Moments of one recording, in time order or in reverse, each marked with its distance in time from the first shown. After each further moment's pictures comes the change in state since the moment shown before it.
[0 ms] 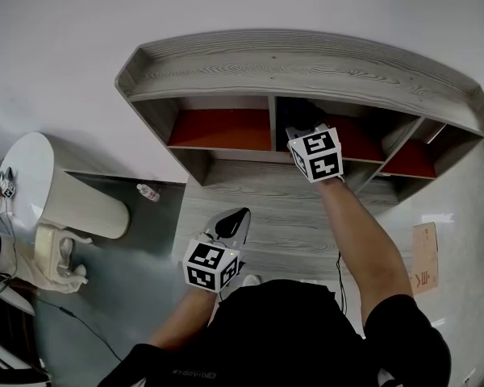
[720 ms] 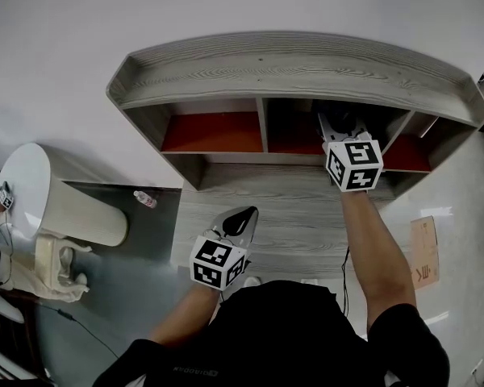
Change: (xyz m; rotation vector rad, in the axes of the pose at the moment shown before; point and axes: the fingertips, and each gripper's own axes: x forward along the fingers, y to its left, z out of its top) left arm 0.020 -0.025 0.008 0.051 0.014 -0.082; right arm -0.086 -0.079 0.020 0.122 -0.133 -0.191
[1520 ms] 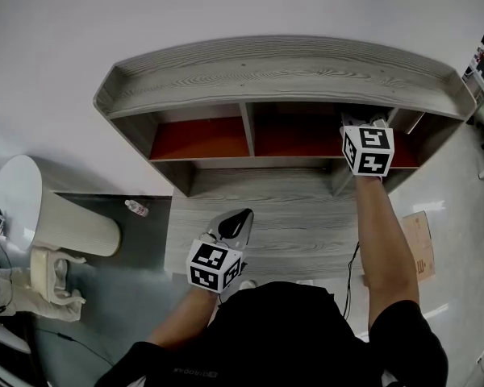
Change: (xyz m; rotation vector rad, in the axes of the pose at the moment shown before) left arm 0.009 -0.010 0.004 0.012 -0.017 -0.032; right arm -0.021 -0.093 0.018 -0.143 0.031 -0.218
